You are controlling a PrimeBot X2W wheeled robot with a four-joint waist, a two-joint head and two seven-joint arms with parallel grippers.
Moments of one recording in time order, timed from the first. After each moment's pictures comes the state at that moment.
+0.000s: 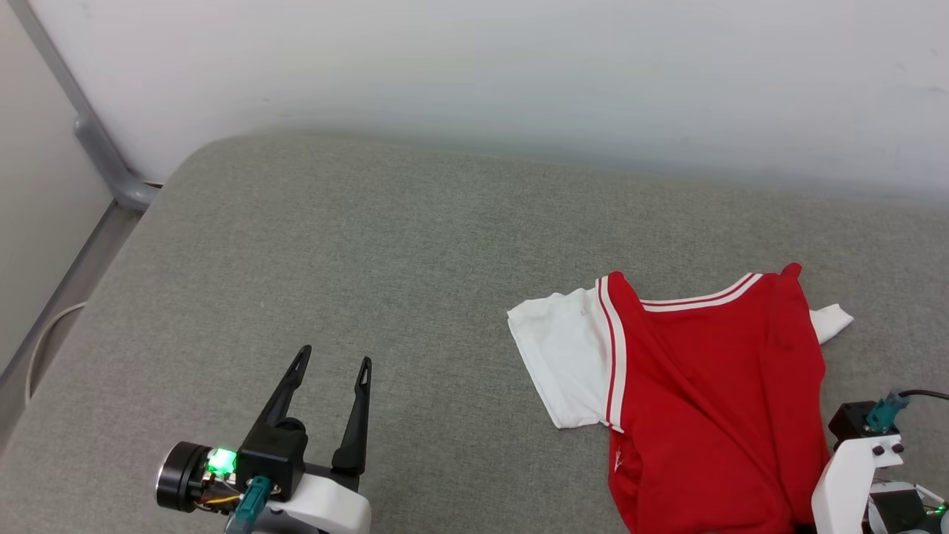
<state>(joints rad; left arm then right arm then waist) -0.03 0.17 -0.21 0.10 -0.06 0.04 -0.26 -0.09 -0.41 0.11 0.27 0.51 0.13 0.99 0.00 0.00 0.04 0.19</state>
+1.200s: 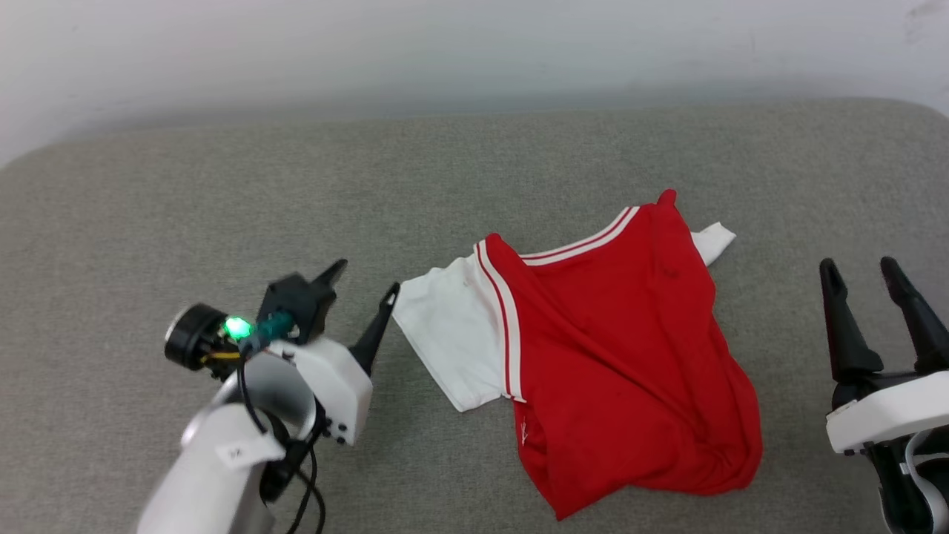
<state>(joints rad) -0.31 0.27 -0.30 0.14 -0.19 -0.13 0.07 -0.11 -0.17 -0.11 -0.07 0.32 0.13 0.03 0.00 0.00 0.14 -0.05</state>
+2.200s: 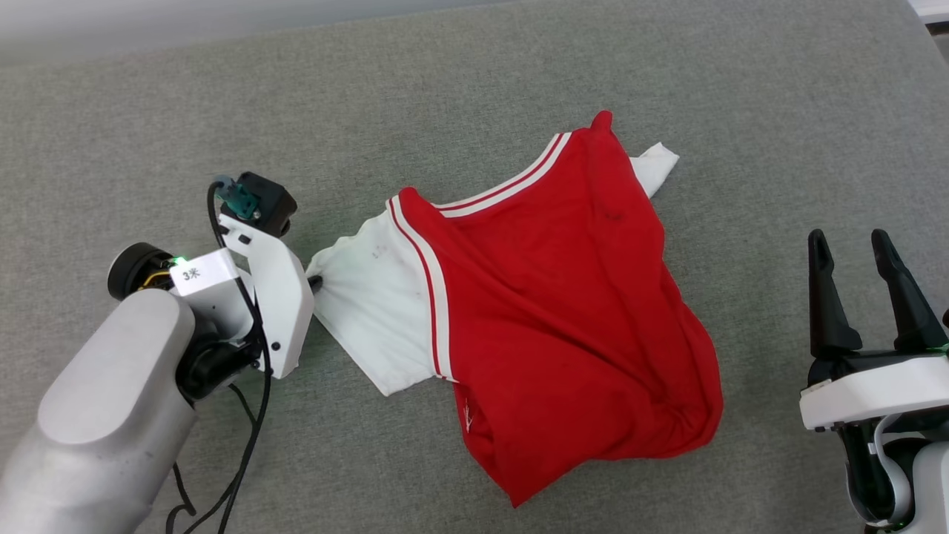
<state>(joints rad) -0.68 0.53 -0.58 0.35 -0.67 -0.13 0.70 -0.17 -0.08 -0.13 -0.02 0.24 0.13 -0.08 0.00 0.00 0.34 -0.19</state>
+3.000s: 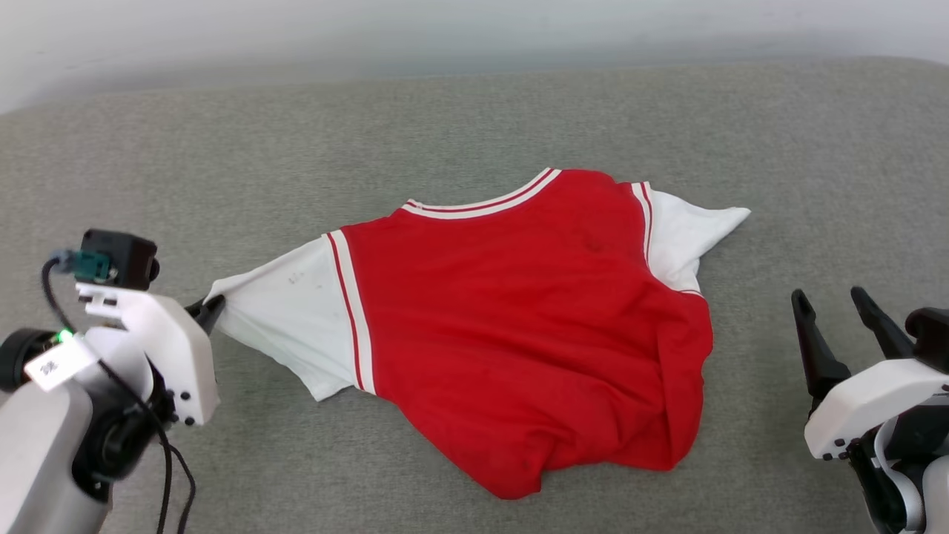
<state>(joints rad) -0.40 0.68 -0.38 0.10 -0.76 0.07 0.49 -0.14 -0.14 -0.13 0.03 0.19 0.13 0.17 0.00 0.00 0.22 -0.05</state>
